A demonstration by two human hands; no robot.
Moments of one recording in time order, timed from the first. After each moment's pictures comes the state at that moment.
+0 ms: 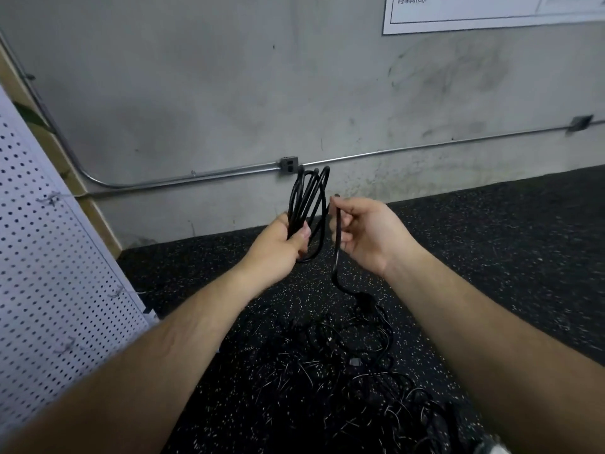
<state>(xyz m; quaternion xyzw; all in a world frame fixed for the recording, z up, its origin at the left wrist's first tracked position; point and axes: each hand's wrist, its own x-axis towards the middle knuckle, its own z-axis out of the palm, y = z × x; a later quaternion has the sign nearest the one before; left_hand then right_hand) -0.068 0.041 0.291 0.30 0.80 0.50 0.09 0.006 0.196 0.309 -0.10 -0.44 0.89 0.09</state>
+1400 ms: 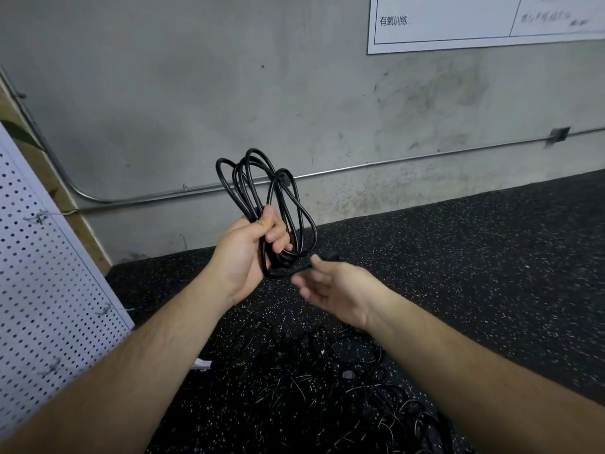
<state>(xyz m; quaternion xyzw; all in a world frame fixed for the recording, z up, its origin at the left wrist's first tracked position) -0.066 0.031 0.316 0.29 0.49 0.78 0.25 0.031 0.172 0.278 -0.22 -0.46 0.86 0.00</state>
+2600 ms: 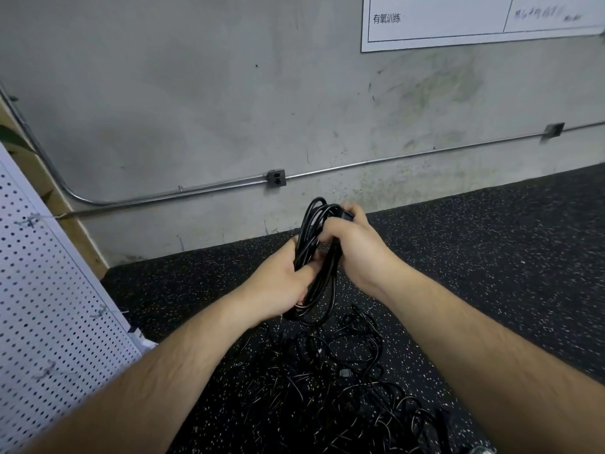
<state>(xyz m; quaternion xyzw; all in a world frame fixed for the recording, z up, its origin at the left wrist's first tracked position) -0.028 0.055 0.295 0.37 0.78 0.47 0.17 0.033 0.191 0.317 -0.14 -0.59 0.77 0.19</state>
